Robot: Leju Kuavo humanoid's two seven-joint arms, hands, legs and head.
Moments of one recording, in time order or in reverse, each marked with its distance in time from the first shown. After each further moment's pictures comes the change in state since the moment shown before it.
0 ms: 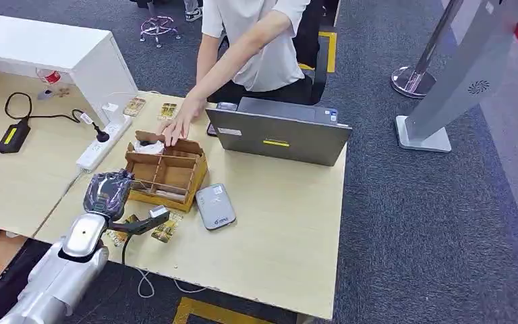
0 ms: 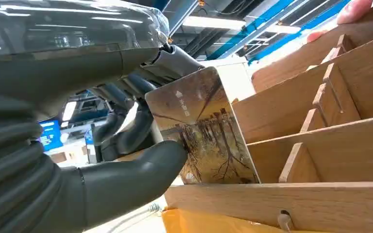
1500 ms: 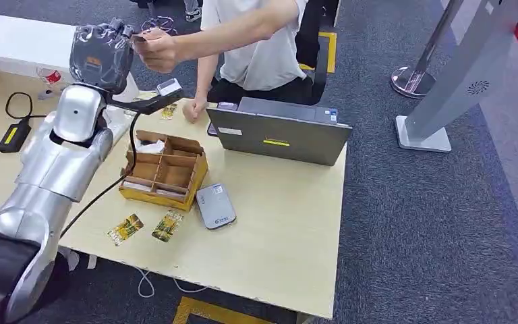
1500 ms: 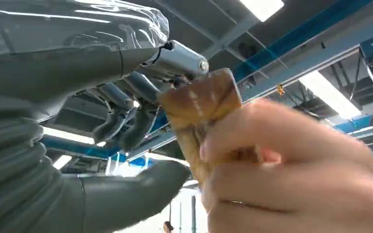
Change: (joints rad) left arm -0.589 -0.052 -0.178 -0.016 0.023 -0.042 0.032; right arm -0.023 -0.005 0.000 -0.006 0.034 -0.003 0.032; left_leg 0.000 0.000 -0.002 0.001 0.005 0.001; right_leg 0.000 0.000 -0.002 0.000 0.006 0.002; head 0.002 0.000
